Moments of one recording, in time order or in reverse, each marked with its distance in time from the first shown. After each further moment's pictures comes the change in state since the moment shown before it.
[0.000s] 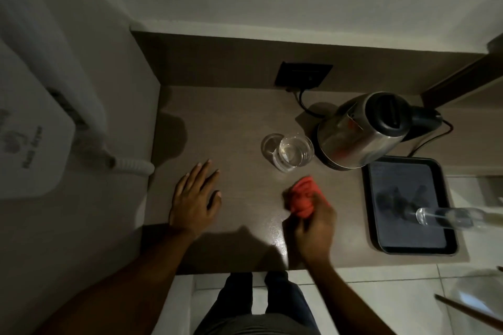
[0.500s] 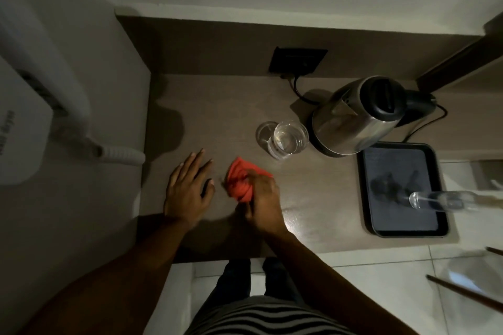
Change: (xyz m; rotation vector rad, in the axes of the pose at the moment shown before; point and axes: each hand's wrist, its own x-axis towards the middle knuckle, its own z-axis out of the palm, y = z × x) left_hand 0.000 -0.003 0.006 -0.030 -0.005 -0.011; right_hand 0.002 -0.031 0.062 -0.262 -0.472 -0.082
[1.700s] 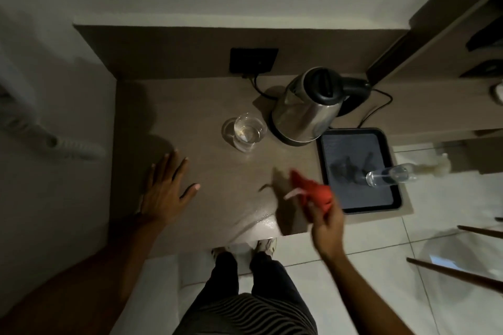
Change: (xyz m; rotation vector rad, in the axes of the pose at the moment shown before) left_hand -0.002 0.031 -0.022 0.132 -0.205 0.021; right_hand -0.130 0.086 -0.105 0.543 0.544 0.280
